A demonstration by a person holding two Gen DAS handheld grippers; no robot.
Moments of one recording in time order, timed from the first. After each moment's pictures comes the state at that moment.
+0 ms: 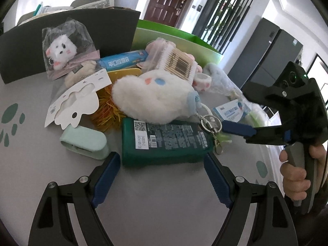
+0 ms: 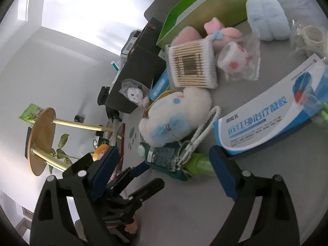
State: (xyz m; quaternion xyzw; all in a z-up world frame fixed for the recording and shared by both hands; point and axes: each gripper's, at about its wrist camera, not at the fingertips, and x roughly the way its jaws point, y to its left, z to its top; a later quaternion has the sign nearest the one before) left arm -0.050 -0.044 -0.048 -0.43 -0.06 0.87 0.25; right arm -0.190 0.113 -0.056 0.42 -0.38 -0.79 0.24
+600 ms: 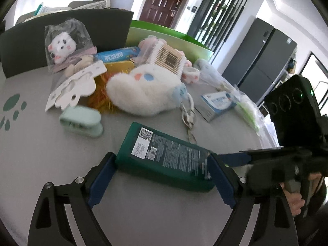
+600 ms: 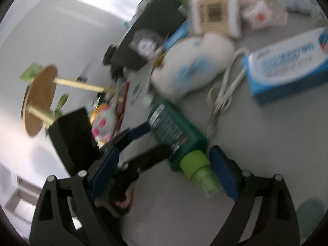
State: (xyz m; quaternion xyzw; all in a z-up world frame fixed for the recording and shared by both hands) left arm -0.022 -0.045 -0.048 -0.42 -0.06 0.86 0.27; right arm -0.143 0.067 -0.070 0.48 -0.30 -0.76 0.33
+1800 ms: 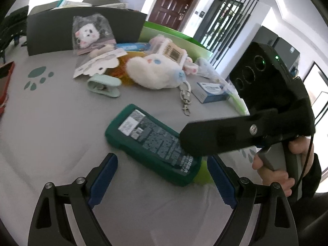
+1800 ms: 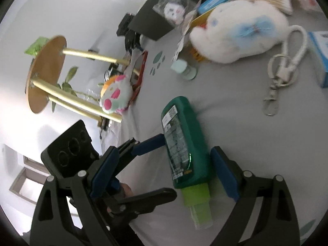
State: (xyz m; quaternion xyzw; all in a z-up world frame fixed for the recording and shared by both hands) left arm 0.035 -0.075 -0.046 -0.42 -0.10 0.87 0.24; right arm -0.155 0.007 -0.075 0.53 -0.26 -0.71 0.39
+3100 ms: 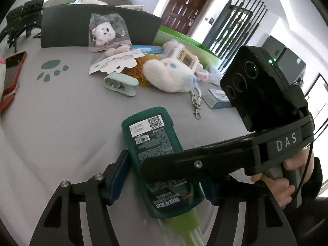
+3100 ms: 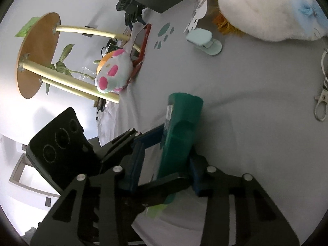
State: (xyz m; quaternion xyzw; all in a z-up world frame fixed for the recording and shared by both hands) left arm 0.039 -0.087 -0.049 -0.42 -0.12 0.87 0.22; right arm -0.159 -0.032 -0.088 0.57 -0.23 -0.68 0.40
